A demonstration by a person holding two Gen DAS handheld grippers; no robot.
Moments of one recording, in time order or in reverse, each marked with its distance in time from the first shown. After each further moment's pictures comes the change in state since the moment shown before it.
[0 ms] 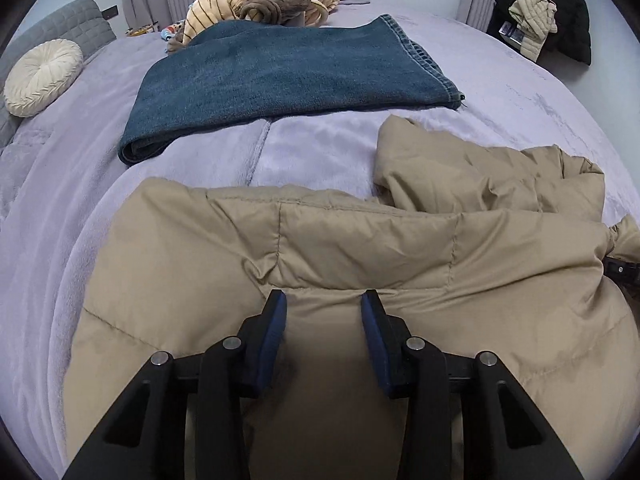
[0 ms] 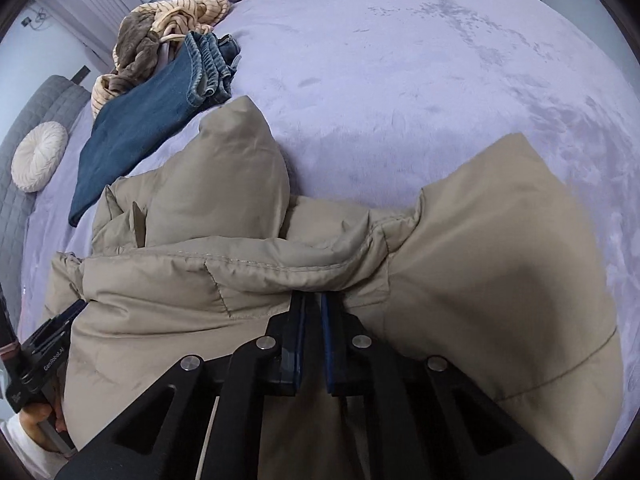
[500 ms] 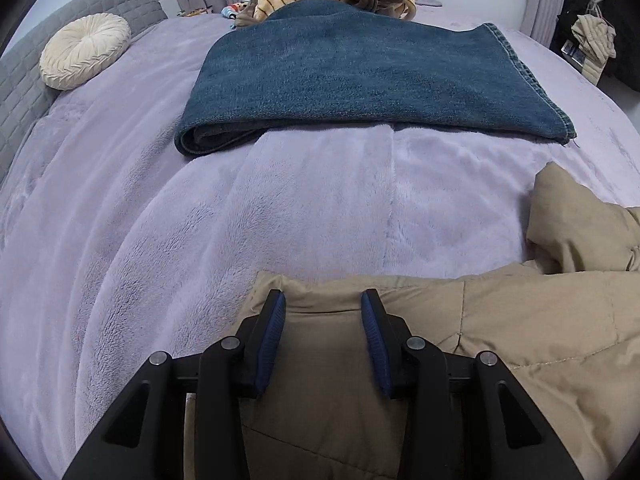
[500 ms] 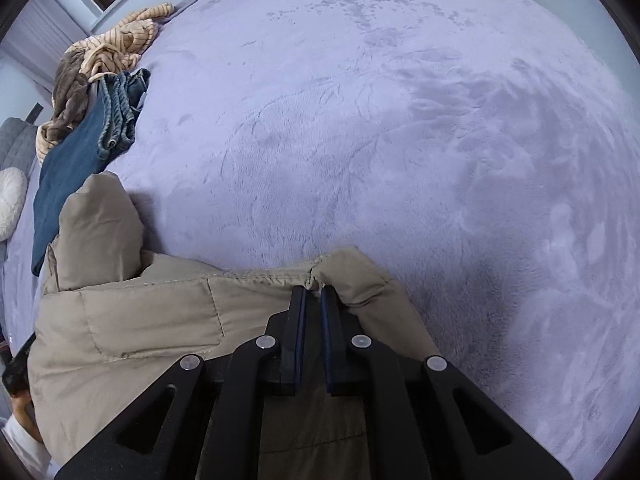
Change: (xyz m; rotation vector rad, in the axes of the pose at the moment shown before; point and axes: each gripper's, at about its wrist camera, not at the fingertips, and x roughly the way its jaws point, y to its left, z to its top) left arm 0.056 0.073 0.024 -0.109 0.007 0.164; right arm 0.002 -0.088 0.017 0.150 -0.003 -0.102
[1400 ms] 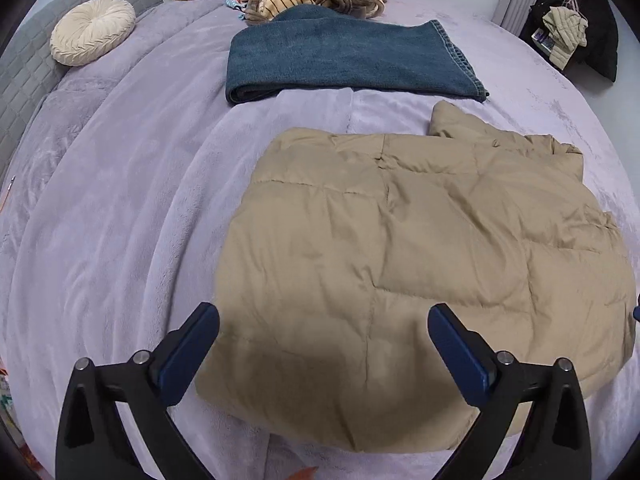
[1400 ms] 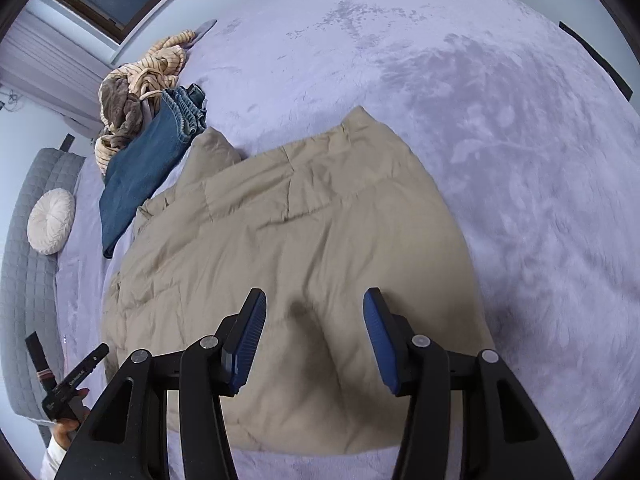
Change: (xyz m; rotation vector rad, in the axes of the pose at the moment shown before) left arm -0.157 0.020 -0.097 0.003 0.085 -0.091; right arm -0.129 0.008 -0.111 0.125 -0.005 0.152
